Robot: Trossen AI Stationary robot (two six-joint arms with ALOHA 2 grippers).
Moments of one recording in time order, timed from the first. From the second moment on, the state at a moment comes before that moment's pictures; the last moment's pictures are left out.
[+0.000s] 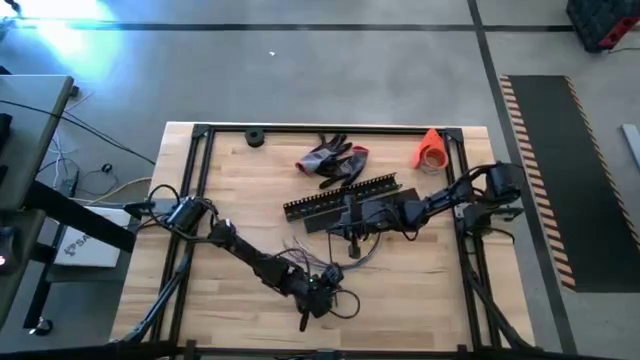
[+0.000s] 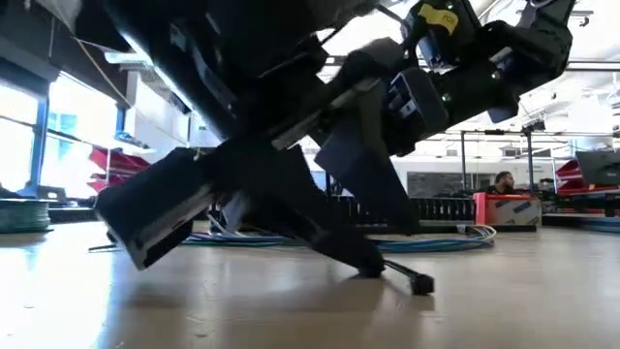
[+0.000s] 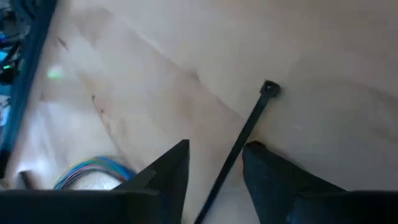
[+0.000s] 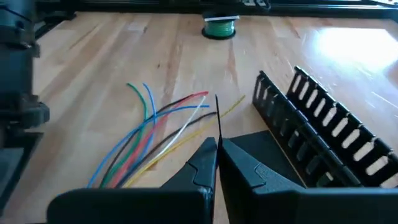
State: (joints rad) left arm -0.46 2.18 1.29 0.01 -0.25 0.68; right arm 0.11 1.77 0.67 0.68 0.03 0.00
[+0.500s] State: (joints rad) left arm -0.38 2.23 1.29 0.10 0.13 0.60; right arm 0.13 1.77 0.67 0.69 0.06 0.00
